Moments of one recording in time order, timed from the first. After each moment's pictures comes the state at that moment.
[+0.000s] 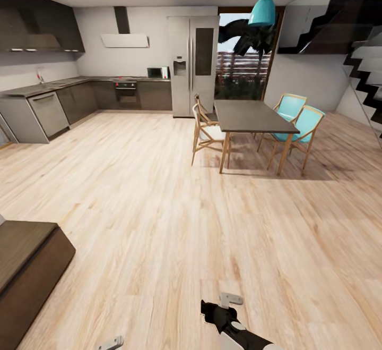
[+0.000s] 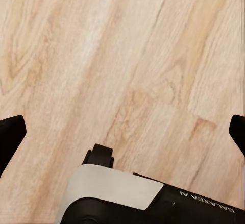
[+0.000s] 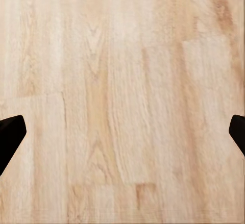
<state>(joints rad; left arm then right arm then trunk) -0.19 0.10 -0.32 -0.59 0.66 0.13 0.26 -0.58 0.15 1.22 -0.19 -1.37 -0.23 -0.17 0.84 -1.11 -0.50</state>
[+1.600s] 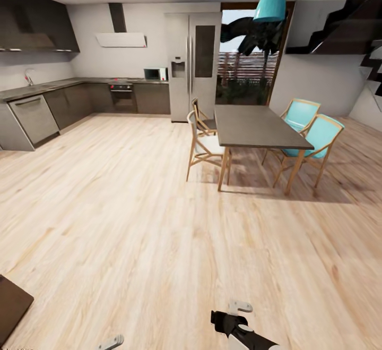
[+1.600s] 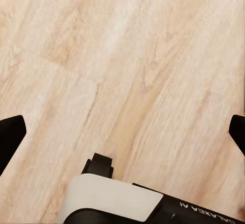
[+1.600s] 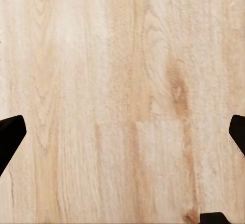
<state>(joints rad) -0.19 0.10 -0.32 -0.58 0.66 0.08 0.26 -0.58 0.14 1.22 -0.12 -1.37 -0.14 -0.18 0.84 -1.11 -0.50</state>
